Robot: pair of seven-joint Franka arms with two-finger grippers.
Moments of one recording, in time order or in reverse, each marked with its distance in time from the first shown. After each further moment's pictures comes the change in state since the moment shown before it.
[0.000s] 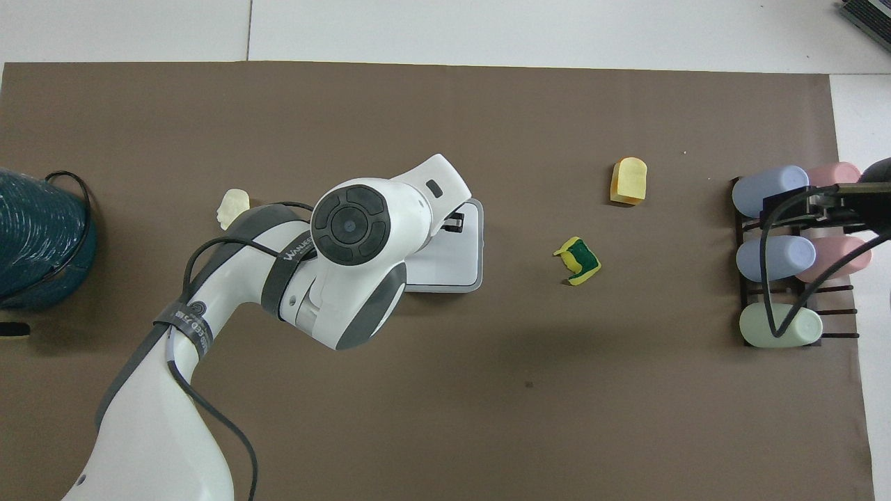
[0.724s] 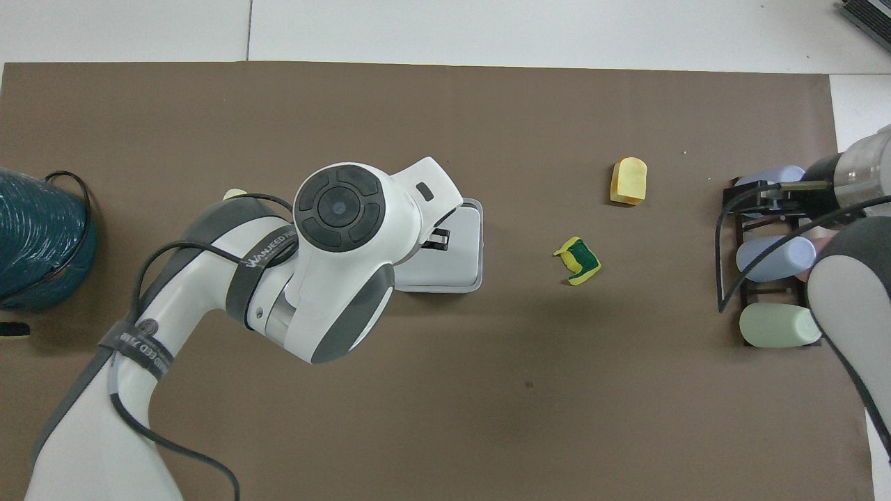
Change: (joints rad) left arm 0.042 -0.176 0.023 0.025 0.000 -0.485 0.009; right arm 0.022 0.160 0.007 -0.180 0.006 0.480 -0.007
